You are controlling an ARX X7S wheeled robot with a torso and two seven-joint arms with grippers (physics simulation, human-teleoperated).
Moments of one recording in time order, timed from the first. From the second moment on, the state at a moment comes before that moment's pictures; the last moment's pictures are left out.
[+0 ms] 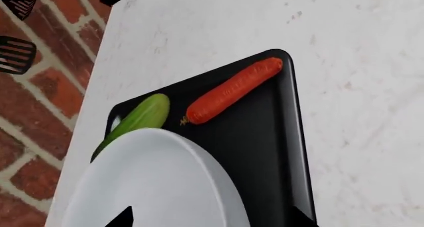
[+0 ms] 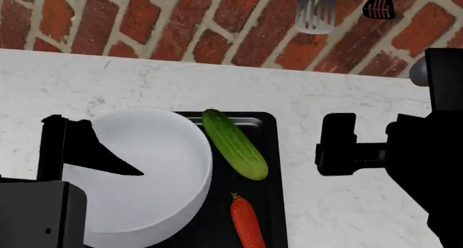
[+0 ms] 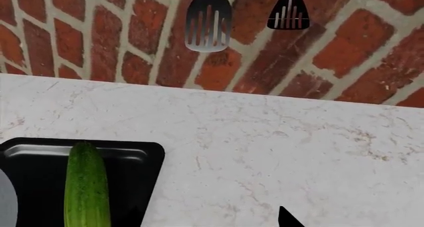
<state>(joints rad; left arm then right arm) -1.44 -0.85 1.04 0.70 -0.72 -1.02 0.60 1.11 1.00 -0.67 -0.18 1.71 0.78 0.62</state>
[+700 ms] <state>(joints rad) -1.47 -0.87 0.81 0.62 -0.79 -0.98 0.42 1.11 0.99 -0.67 -0.16 1.70 0.77 0.61</state>
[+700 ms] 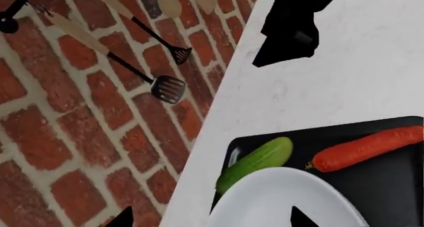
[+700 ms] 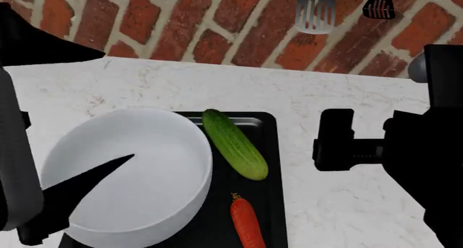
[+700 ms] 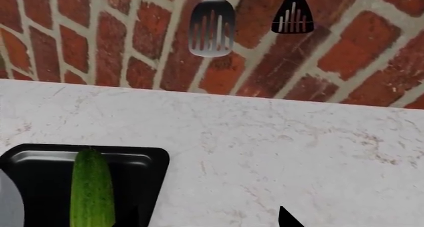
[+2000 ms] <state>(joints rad) -0.04 -0.86 -0.17 1.01 -0.79 -0.22 -0.75 0.70 1.24 -0.36 -0.78 1.61 0.22 0.87</state>
